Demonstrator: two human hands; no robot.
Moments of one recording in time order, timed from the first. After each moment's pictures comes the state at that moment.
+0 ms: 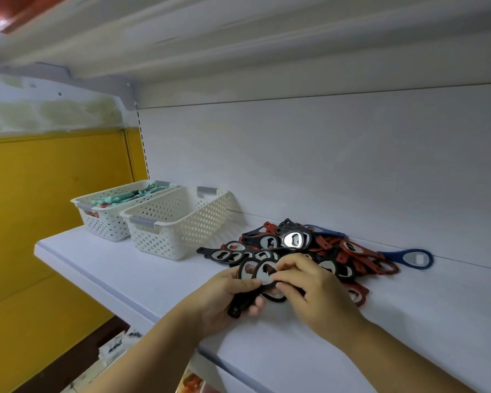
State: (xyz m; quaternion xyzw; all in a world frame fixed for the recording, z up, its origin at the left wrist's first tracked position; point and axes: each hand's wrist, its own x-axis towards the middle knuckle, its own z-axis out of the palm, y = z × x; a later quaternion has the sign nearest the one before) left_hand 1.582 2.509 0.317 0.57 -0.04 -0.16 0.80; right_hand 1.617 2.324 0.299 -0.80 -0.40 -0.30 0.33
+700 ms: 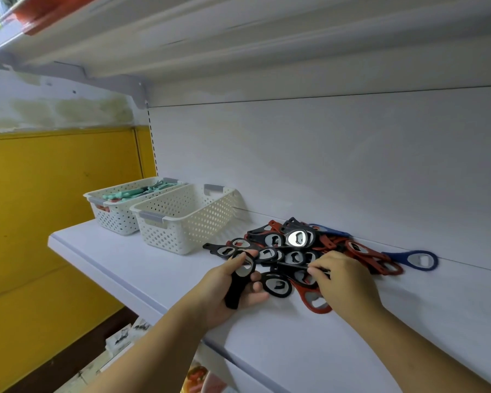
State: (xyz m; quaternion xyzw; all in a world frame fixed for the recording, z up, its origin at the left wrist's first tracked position) left_hand 1.583 2.509 0.317 0.48 0.05 -0.11 0.87; right_hand 1.640 2.296 0.298 -0.90 -0.19 -0.27 0.28
